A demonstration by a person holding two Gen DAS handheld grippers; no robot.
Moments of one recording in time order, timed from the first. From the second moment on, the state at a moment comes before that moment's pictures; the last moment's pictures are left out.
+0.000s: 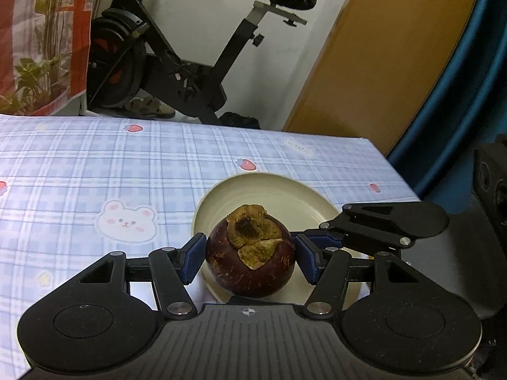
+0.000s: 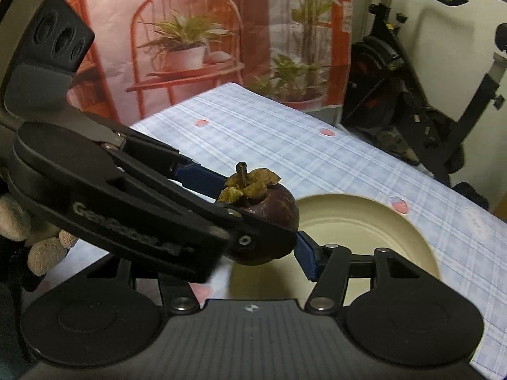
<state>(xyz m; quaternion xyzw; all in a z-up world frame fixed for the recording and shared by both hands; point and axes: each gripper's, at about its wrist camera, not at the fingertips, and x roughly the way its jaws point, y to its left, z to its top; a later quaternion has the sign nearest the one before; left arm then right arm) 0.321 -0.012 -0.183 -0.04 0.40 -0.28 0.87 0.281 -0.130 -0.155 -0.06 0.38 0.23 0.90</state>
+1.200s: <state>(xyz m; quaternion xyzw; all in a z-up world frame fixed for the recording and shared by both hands) 0.335 -0.032 -0.194 -0.01 0.40 -0.23 0.89 0.312 -0.138 -0.183 -0.04 0.41 0.19 0.89</state>
